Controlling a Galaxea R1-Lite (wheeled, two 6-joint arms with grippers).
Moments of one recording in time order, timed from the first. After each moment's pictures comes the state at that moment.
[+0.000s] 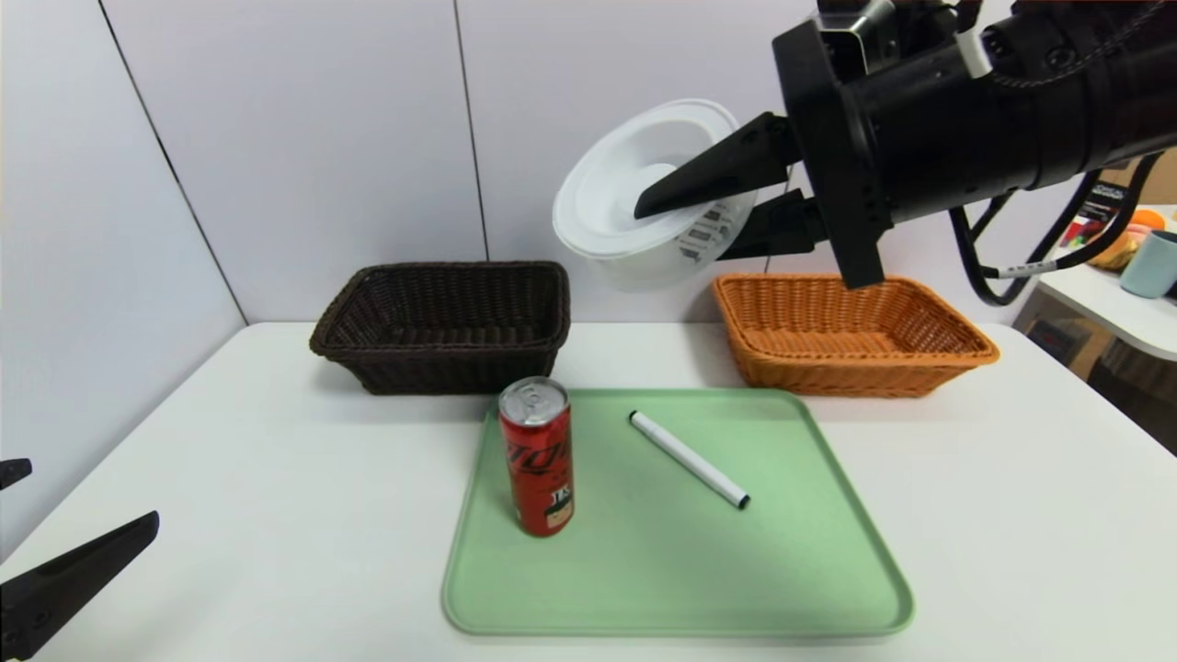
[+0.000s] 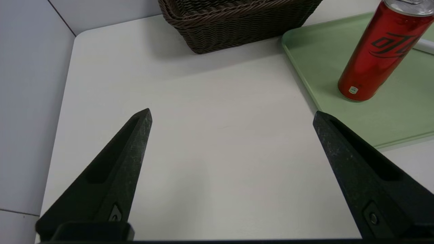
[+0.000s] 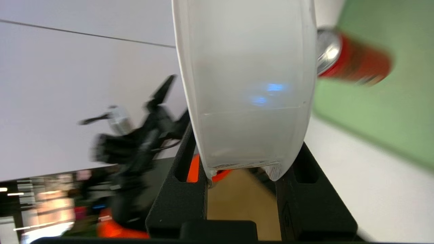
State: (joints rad) left arm -0.05 0.71 -0.56 0.09 -0.15 0.12; right arm 0.67 1.73 -1.96 0.71 0.42 0.78
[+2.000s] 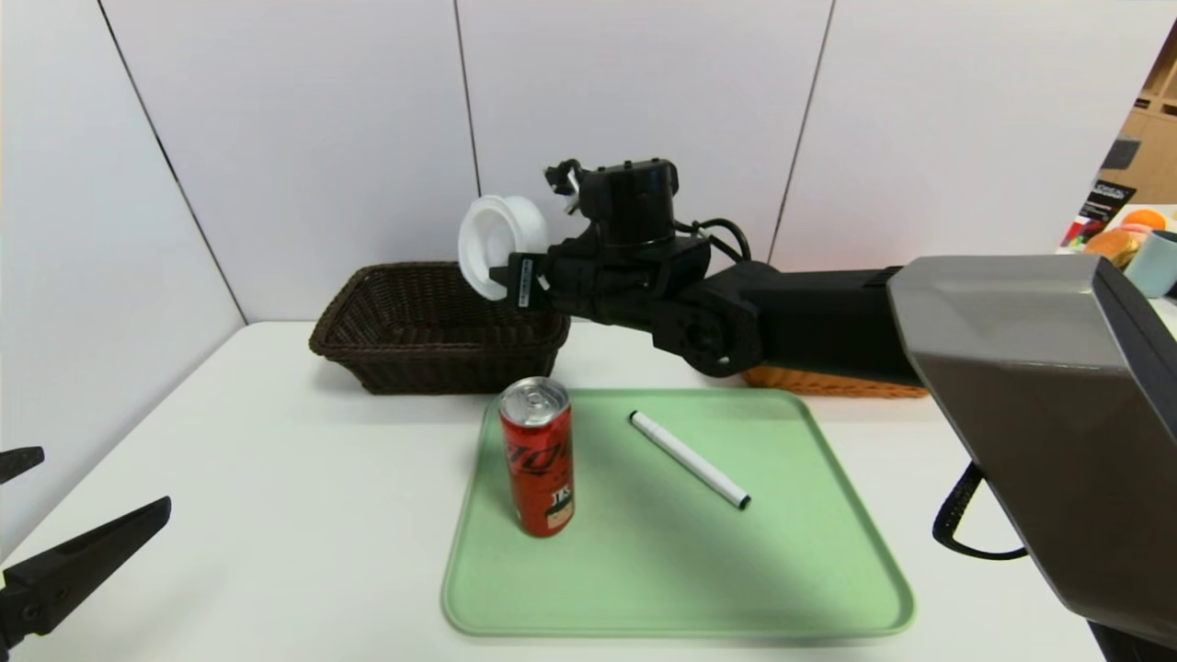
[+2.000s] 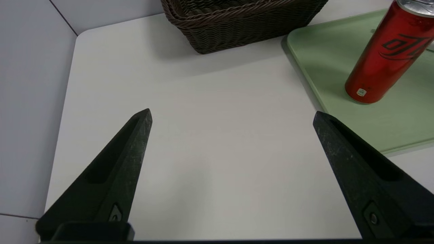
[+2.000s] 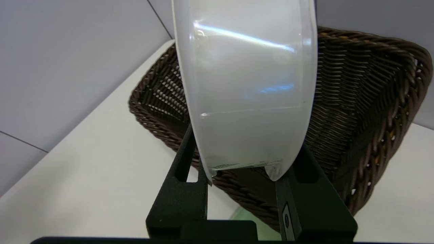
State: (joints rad) left arm -0.05 0.76 -0.57 0.06 -0.13 0.13; right arm 0.71 2.32 -1.96 -0.19 0.12 0.29
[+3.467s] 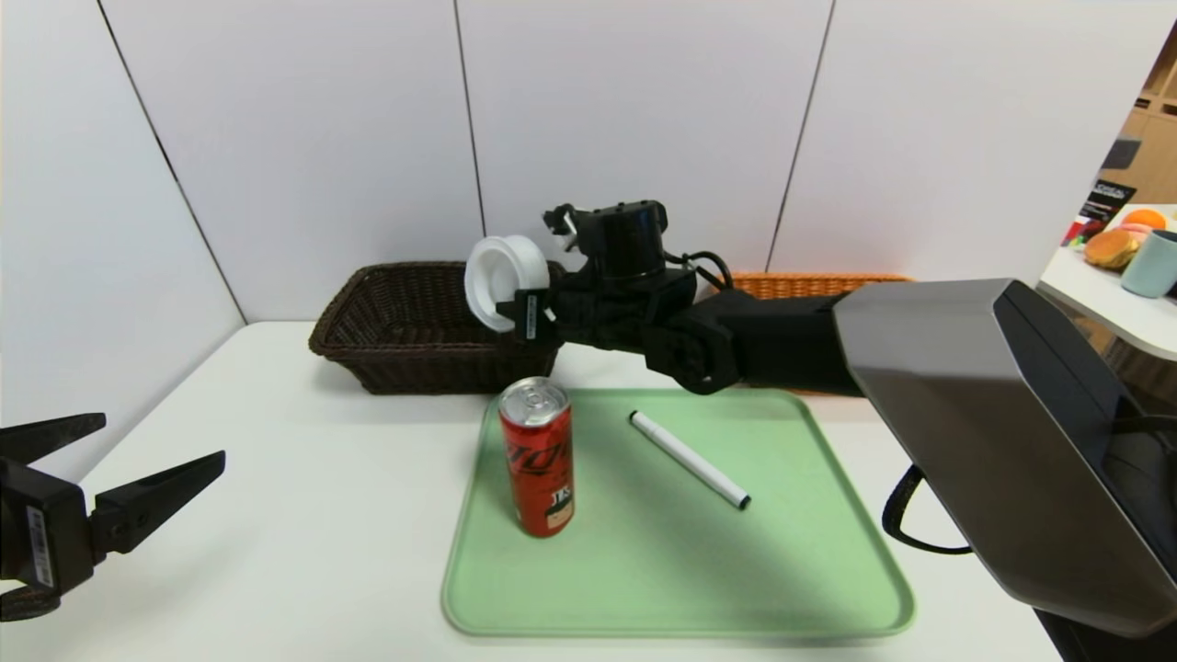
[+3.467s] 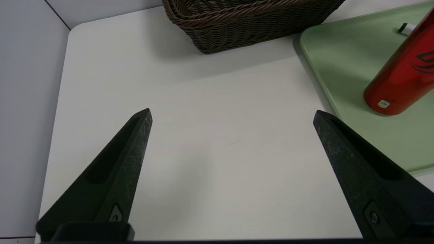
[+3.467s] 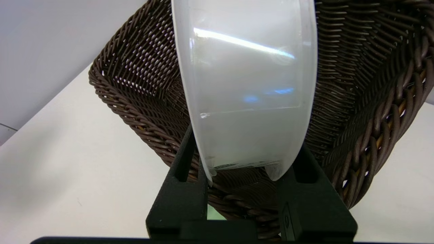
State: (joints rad) left arm -0.05 0.92 -0.57 -0.05 -0.11 0.12; right arm 0.69 2.40 -1.97 -0.20 0.17 0.25
